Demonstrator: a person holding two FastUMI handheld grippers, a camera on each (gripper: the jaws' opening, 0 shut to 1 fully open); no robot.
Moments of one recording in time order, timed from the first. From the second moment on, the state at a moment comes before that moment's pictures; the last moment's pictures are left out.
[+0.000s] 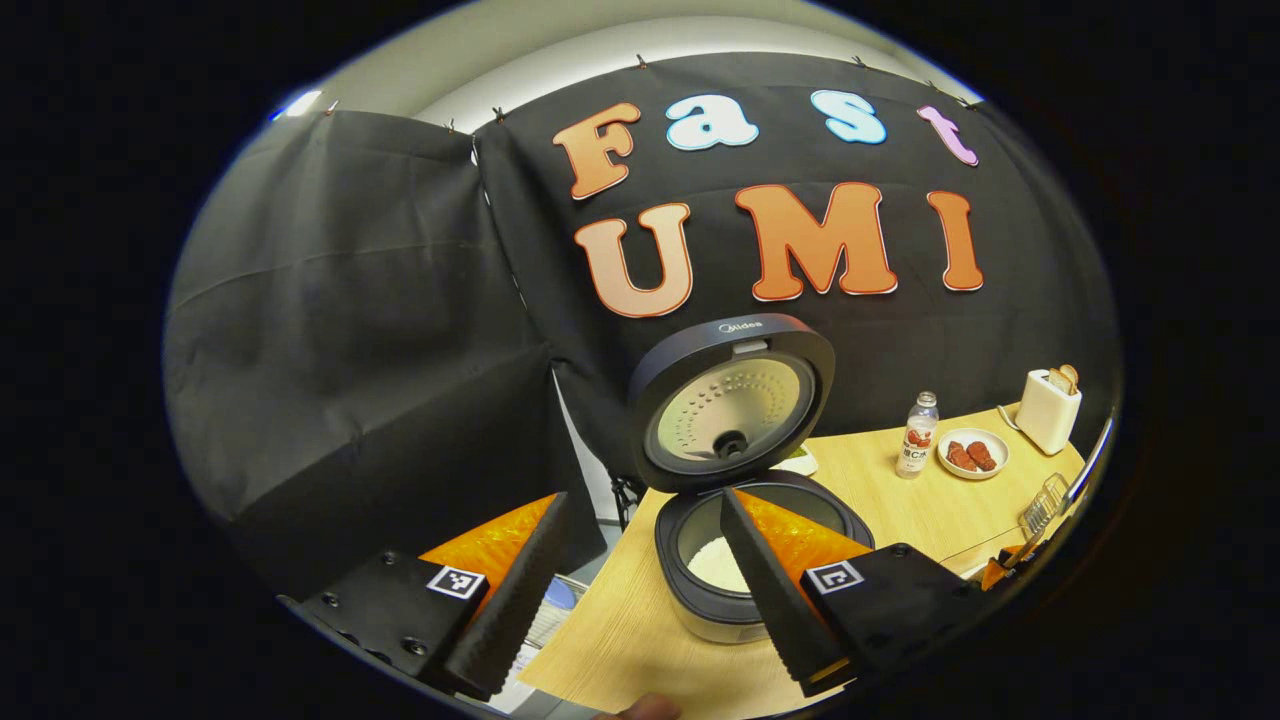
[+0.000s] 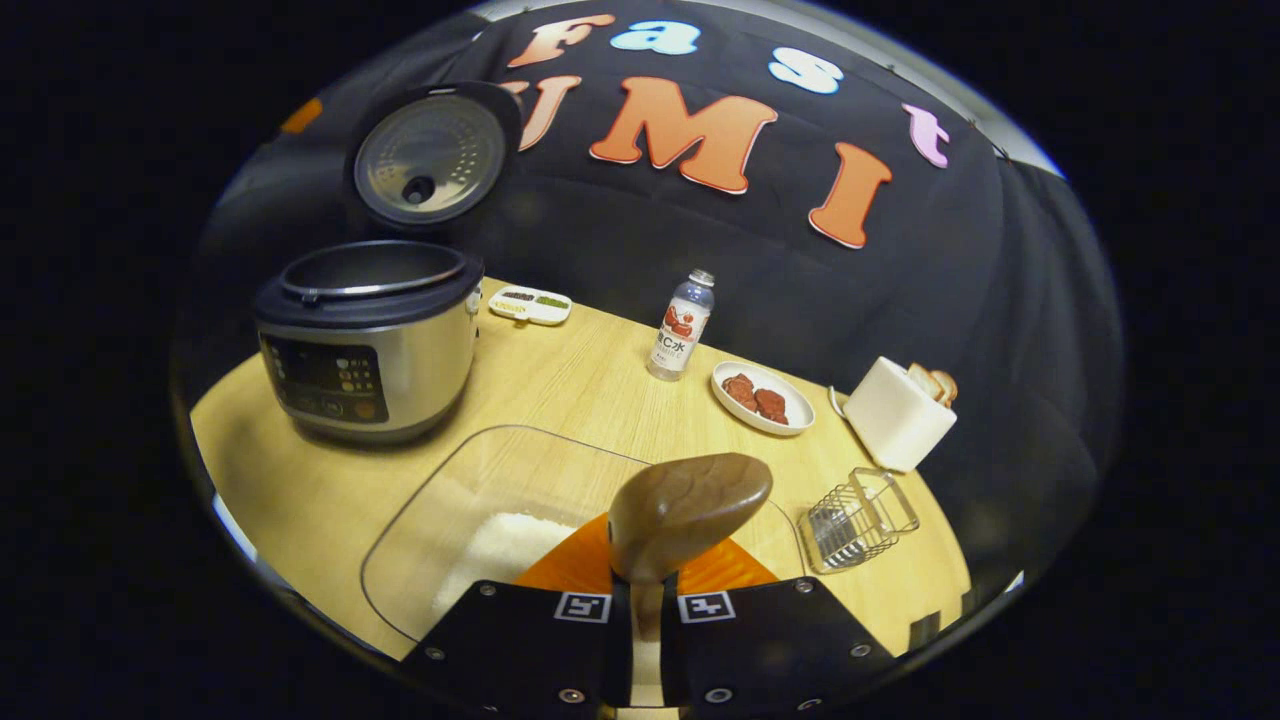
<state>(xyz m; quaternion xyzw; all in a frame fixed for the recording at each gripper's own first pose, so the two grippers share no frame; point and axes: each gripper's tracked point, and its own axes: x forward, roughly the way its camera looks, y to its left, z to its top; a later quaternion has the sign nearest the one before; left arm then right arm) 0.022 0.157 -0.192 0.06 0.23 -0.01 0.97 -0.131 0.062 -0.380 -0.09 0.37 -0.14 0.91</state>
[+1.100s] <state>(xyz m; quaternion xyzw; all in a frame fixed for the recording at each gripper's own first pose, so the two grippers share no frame) 0.025 0.165 -0.193 0.08 0.23 -0.02 0.97 -0.107 0.082 -0.405 0.32 0.41 -0.15 0.84</state>
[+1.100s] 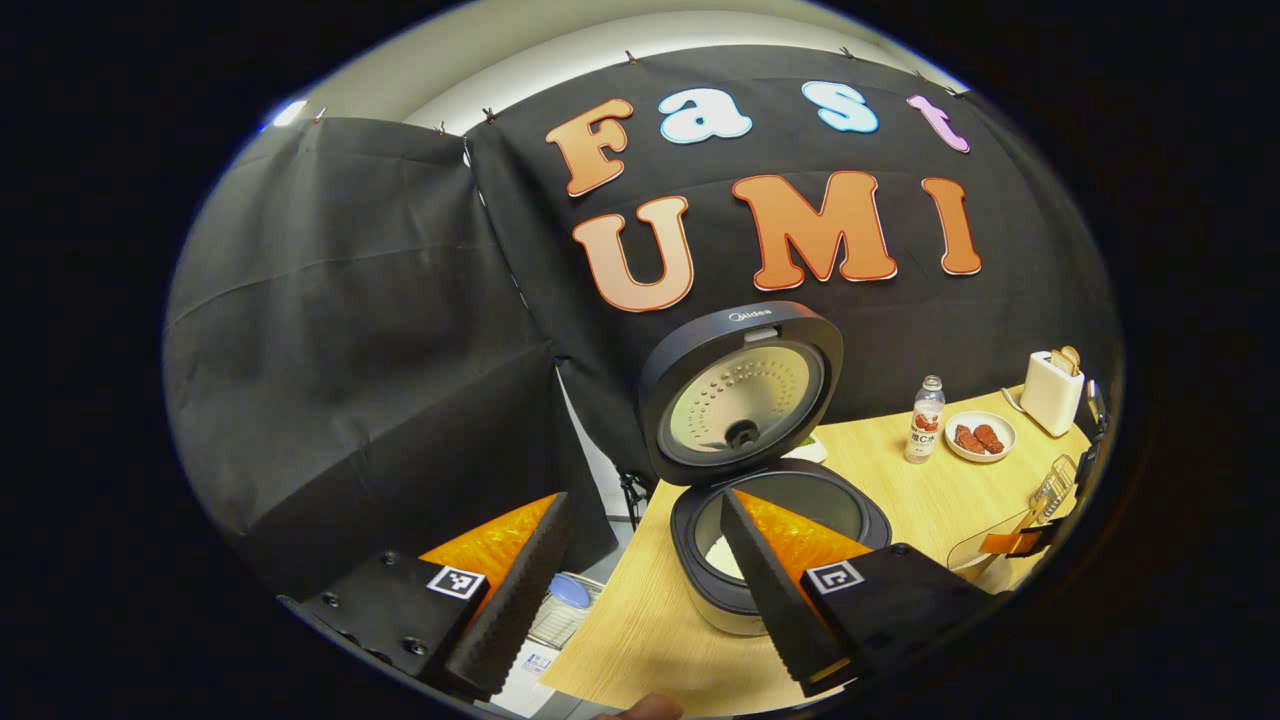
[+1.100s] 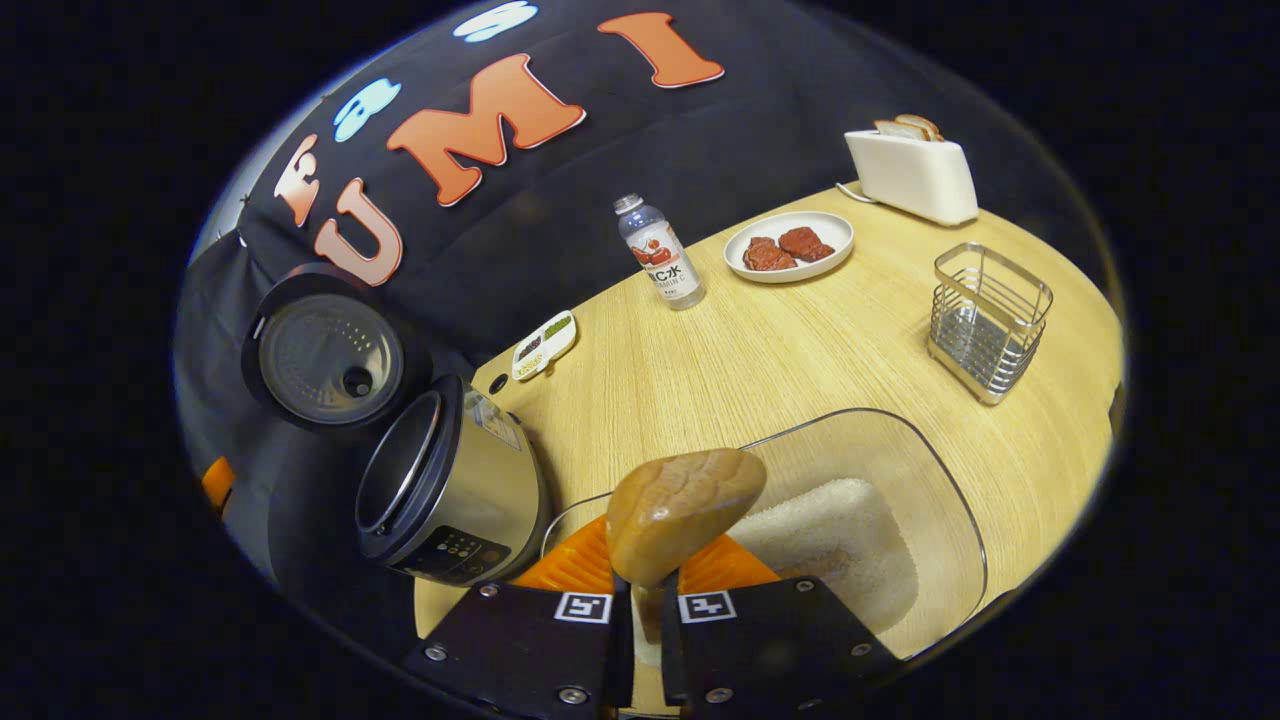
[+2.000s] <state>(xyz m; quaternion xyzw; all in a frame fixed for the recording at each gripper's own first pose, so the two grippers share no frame) 0.051 0.078 -0.173 0.07 0.21 -0.05 0.97 -0.112 0.008 -0.348 0.68 0.30 -0.12 0.66</state>
